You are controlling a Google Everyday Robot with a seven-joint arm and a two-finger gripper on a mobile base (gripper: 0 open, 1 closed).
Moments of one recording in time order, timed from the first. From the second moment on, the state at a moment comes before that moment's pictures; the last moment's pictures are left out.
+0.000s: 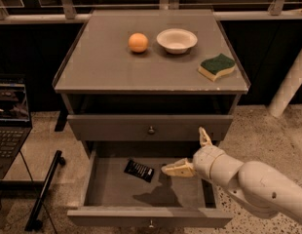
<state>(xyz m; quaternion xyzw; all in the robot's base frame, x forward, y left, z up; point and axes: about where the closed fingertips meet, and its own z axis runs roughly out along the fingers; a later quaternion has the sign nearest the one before) 0.519 -0.126 0.657 -0.34 0.77 0.10 0.52</state>
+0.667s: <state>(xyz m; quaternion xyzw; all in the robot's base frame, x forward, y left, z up) 0.518 -0.083 0.567 -0.32 0.80 0.15 0.49</state>
